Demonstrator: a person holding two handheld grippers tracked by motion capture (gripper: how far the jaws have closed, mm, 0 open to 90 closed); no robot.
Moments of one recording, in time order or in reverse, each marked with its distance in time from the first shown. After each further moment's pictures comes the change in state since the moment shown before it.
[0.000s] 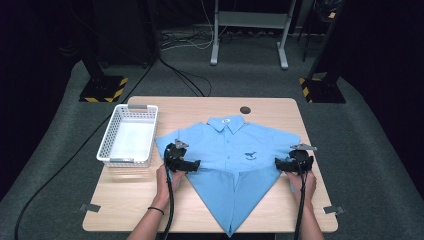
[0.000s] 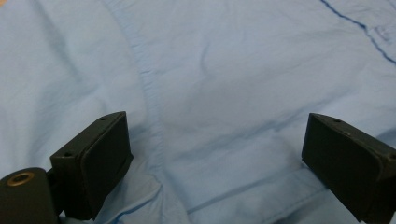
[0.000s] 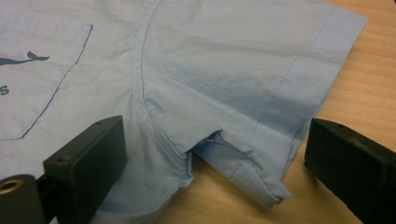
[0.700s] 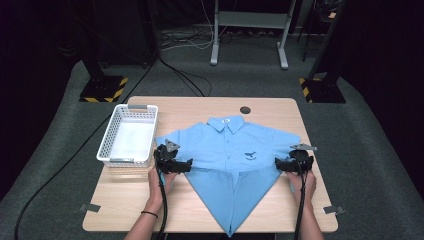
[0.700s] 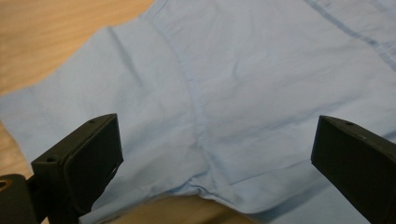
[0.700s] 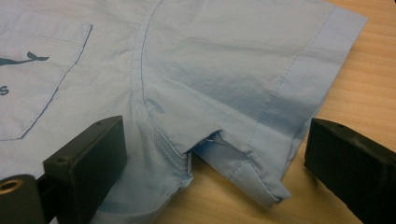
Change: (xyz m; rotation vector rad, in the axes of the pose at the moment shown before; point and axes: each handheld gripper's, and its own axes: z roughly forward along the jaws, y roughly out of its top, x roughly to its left) left arm 0.002 -0.005 -0.031 -0.093 0.093 0.027; right arm 0.000 0.000 0.000 0.000 0.000 0.002
